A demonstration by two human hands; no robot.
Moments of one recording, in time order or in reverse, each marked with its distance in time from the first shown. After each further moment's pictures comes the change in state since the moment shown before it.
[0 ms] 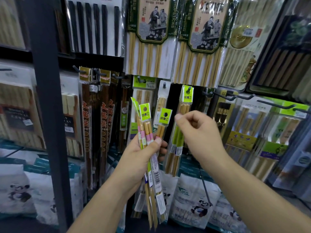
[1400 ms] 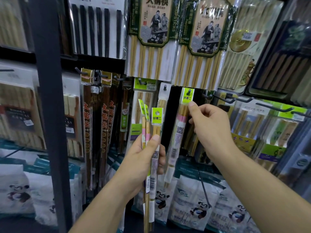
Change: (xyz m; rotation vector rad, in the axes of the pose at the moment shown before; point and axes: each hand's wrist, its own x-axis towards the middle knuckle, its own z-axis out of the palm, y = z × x) left_hand -0.008 0.009 0.006 0.014 -0.057 -0.063; right_hand 0.025 -0.005 -0.015 -0.073 0.182 0.029
